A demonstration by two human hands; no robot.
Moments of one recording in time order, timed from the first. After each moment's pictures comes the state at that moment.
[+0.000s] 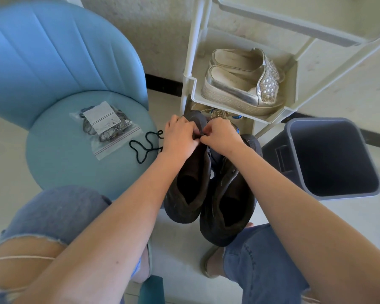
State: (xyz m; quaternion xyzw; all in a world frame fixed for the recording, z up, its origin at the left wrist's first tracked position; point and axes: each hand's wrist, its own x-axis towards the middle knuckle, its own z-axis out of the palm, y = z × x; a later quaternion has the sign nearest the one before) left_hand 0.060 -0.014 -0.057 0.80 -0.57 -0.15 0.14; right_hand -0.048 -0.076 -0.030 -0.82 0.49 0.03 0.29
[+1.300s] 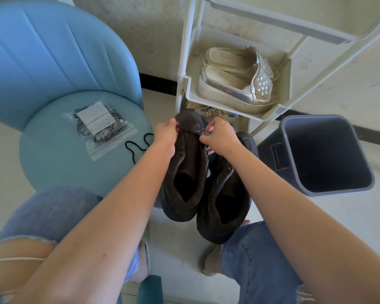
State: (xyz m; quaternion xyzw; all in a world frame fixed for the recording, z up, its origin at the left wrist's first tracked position) left_hand 0.070 -0.026 -0.062 0.76 -0.06 -0.43 0.48; right_hand -0.058 -0.071 -0.027 -0.72 0.56 -0.01 0.41
